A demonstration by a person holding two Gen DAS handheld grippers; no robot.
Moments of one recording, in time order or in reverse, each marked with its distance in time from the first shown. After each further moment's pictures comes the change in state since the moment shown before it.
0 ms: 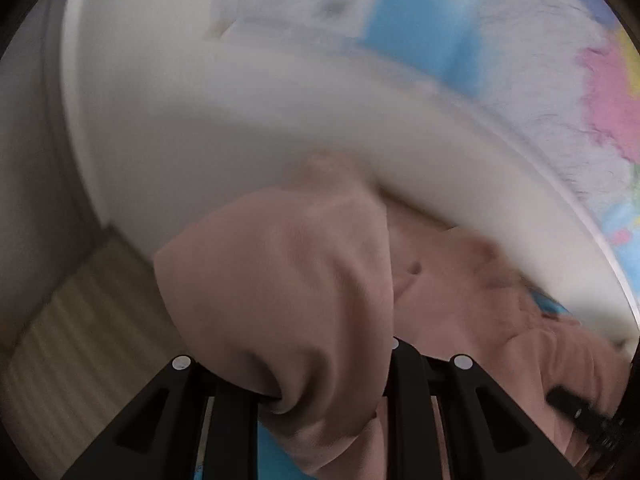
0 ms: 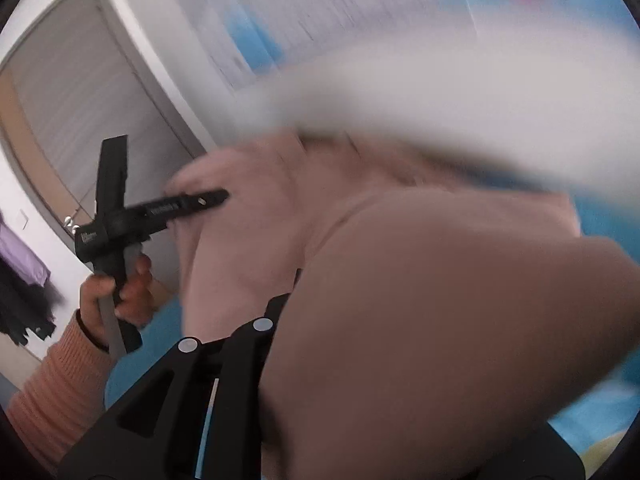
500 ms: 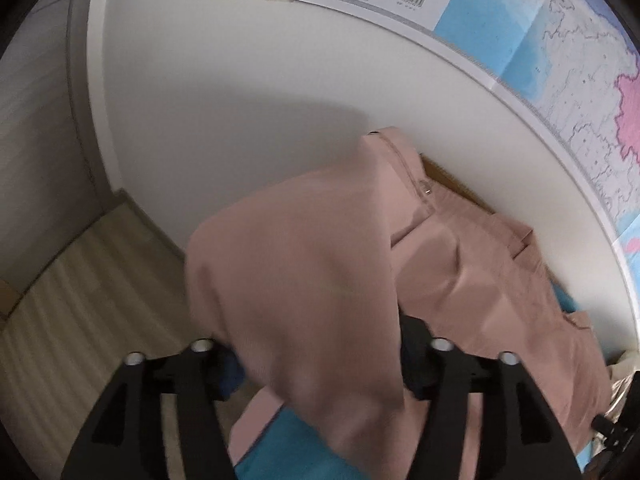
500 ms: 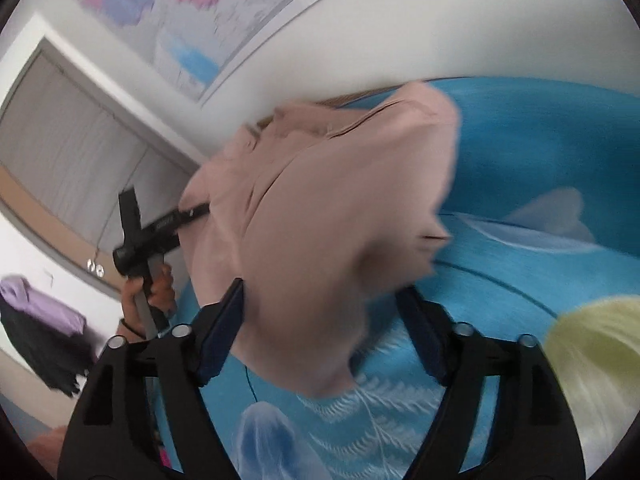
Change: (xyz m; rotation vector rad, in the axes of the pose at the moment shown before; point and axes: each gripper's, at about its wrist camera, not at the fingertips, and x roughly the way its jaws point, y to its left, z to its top) left arm -0.007 0.044 -0.008 -0.035 0.049 0.057; right arm -0.060 -0.053 -0.023 0.241 0.020 0.036
